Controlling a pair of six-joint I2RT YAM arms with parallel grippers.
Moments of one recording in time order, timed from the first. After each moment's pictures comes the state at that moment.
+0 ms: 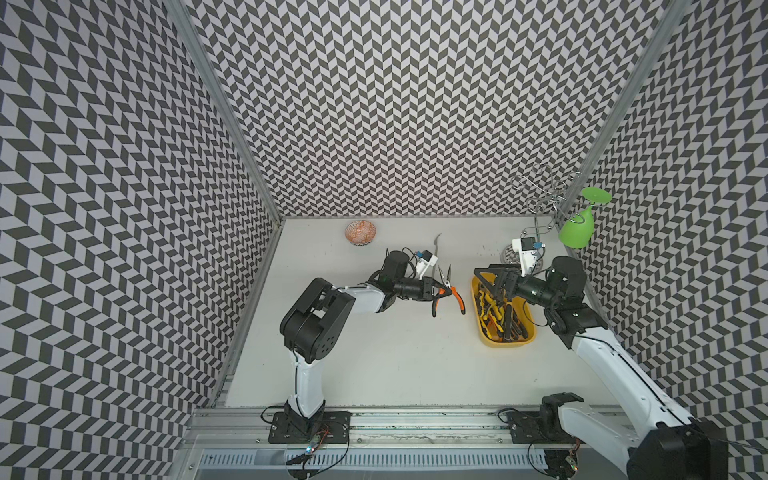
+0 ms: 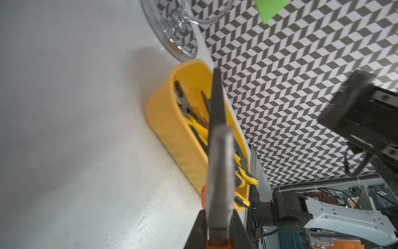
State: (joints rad) left arm -0.59 2.00 1.11 0.39 0.91 -0.70; right arm 0.13 1.03 0.71 0.04 -0.73 0.45
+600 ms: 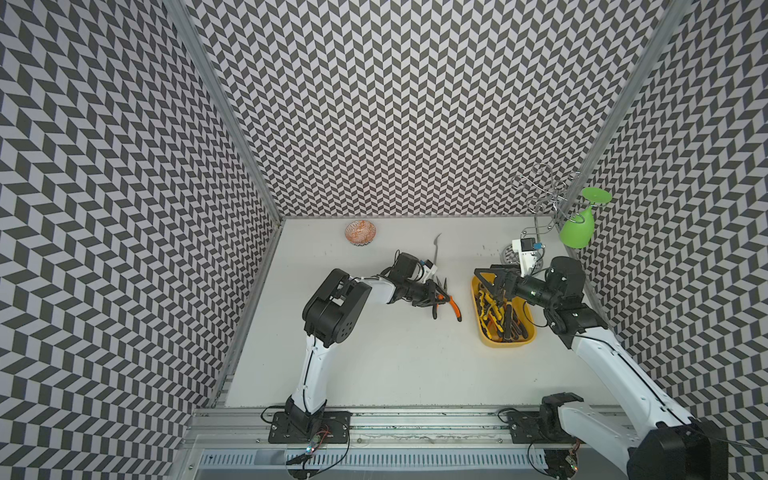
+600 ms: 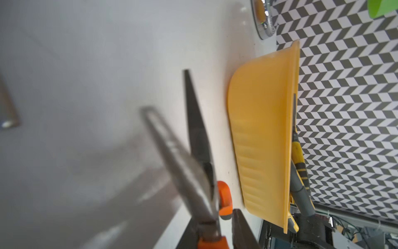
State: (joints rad) left arm -0.59 2.17 1.27 0.12 0.85 -0.71; right arm 0.14 1.03 0.71 0.02 -0.70 0.42
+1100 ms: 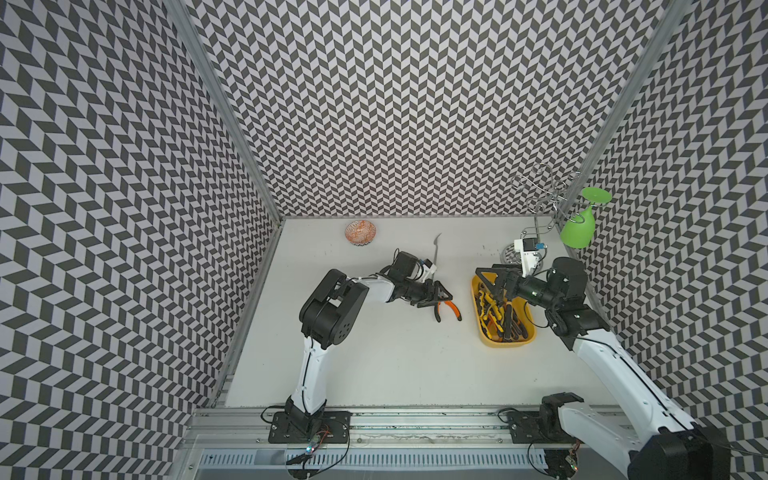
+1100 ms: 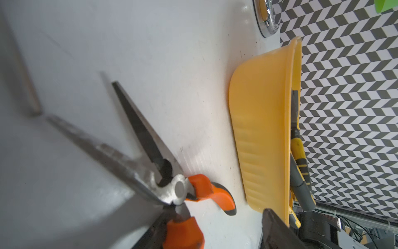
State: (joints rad) left arm -0.58 2.13 1.26 0.05 0.79 -0.65; right arm 0.14 1.01 0.71 0.01 -0.68 0.43
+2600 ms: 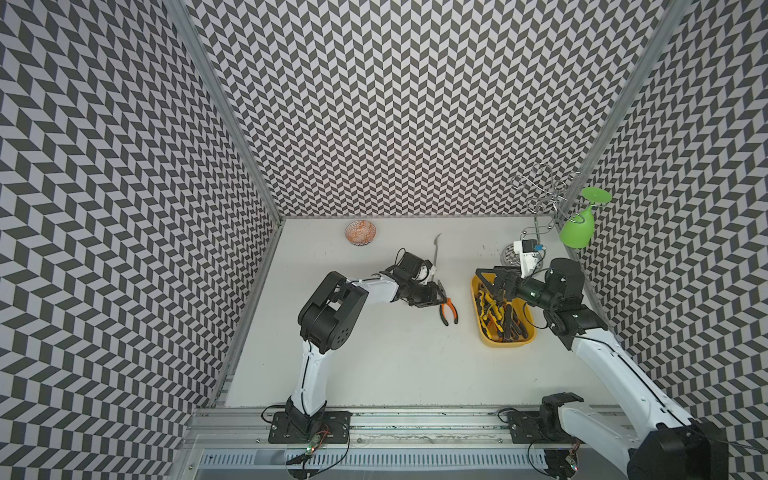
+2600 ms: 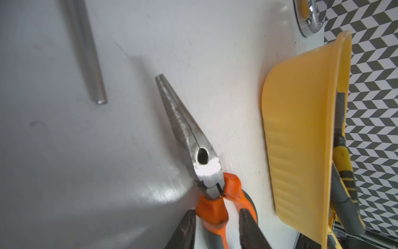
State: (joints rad) left arm -0.62 2.10 1.30 -0.10 0.62 -0.59; right arm 0.14 1.02 0.69 -0.01 -0.63 0.41
